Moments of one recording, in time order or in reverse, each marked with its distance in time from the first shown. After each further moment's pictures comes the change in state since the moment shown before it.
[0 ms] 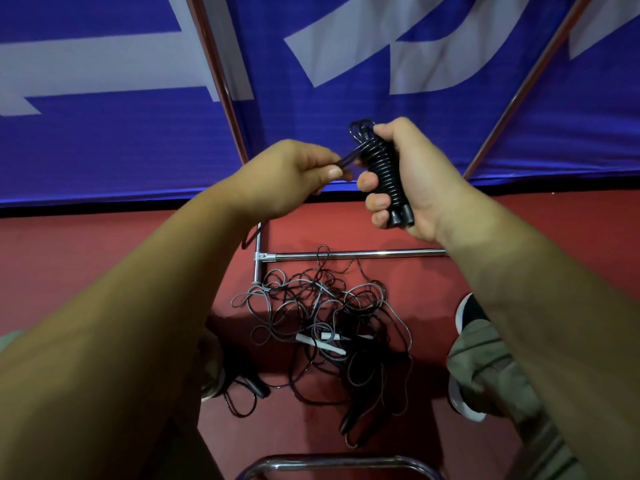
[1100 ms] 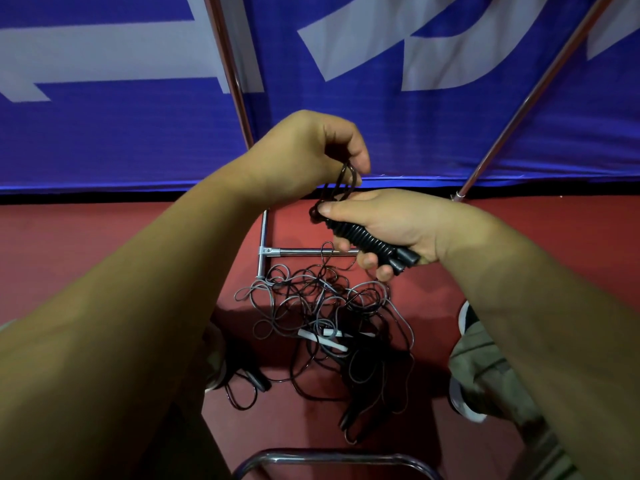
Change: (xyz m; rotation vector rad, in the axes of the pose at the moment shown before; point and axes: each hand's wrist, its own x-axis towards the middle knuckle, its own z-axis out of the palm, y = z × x) left_hand -0.001 0.021 -0.010 -0.062 0.052 0.115; right_hand -0.004 0.032 0.017 -0.505 -0.335 0.222
